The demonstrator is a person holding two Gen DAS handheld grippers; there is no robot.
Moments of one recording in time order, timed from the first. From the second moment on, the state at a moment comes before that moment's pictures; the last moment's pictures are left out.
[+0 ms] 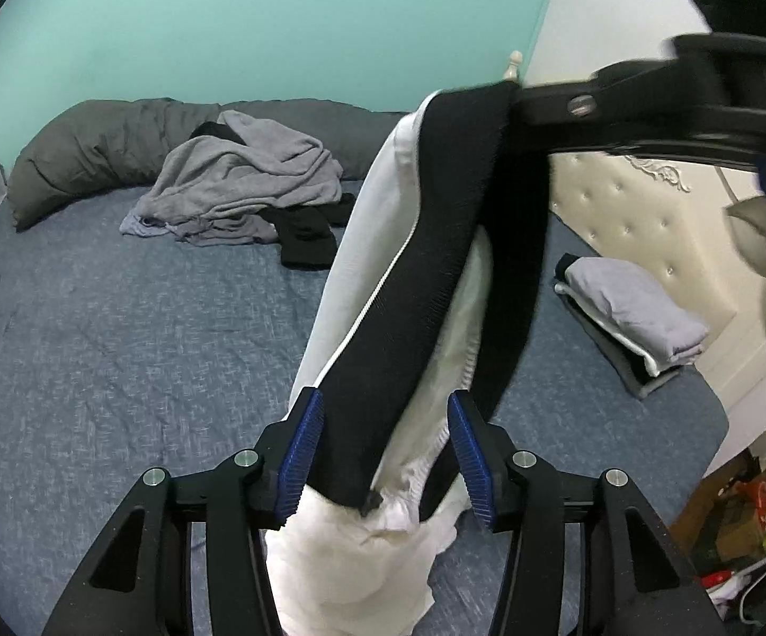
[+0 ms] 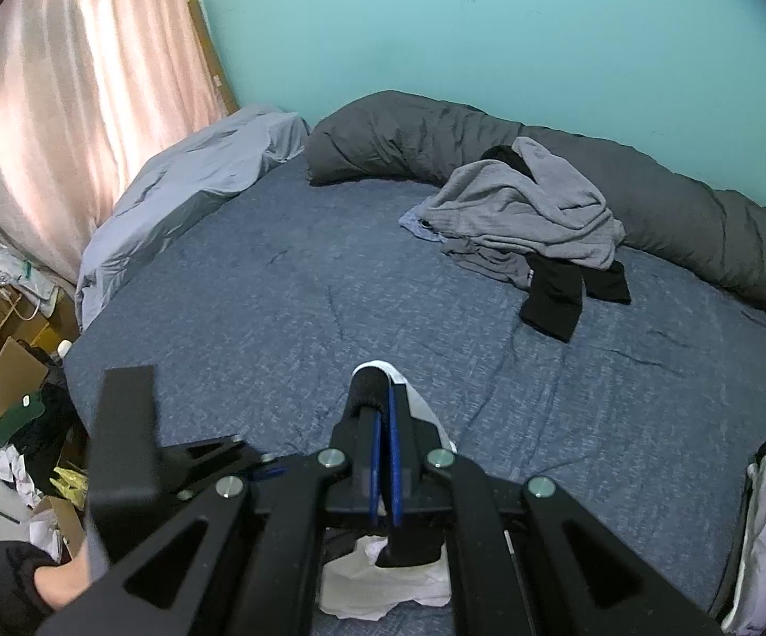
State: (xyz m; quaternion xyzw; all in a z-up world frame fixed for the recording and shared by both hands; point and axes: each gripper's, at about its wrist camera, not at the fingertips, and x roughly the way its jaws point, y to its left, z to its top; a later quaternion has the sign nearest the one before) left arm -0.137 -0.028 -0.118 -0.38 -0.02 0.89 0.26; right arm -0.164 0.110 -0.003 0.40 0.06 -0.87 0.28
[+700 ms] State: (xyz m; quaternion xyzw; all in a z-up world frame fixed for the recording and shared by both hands) left arm -0.147 -0.062 -0.105 -0.40 -0.03 0.89 0.23; right arm -0.185 0.151 -0.074 0.41 0.00 -0.88 0.24
